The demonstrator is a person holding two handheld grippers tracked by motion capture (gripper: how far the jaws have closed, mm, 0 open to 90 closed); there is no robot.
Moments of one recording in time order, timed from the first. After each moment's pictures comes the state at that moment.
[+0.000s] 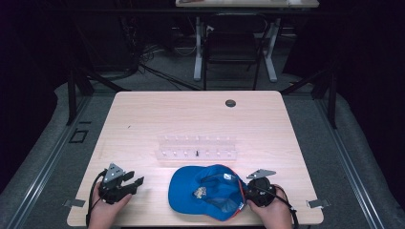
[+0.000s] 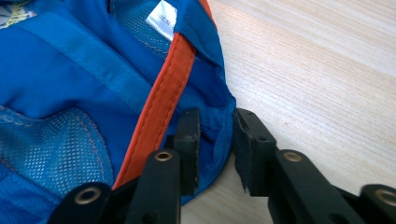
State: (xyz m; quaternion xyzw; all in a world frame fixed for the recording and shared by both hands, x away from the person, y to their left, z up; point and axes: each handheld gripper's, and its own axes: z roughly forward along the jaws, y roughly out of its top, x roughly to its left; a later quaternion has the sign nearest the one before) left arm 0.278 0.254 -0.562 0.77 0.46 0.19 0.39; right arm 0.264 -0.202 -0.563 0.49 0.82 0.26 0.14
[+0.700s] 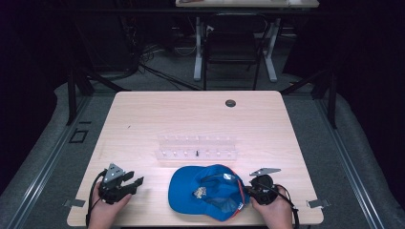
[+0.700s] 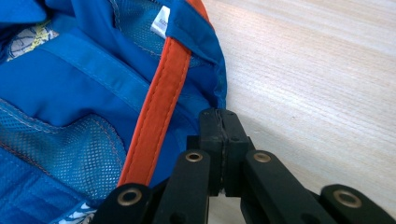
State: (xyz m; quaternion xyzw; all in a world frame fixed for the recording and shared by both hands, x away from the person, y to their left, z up) left arm 0.278 0.255 -0.561 0.78 0.46 0.19 0.38; right arm 0.267 -0.209 -0.558 0.53 0.80 0.28 0.09
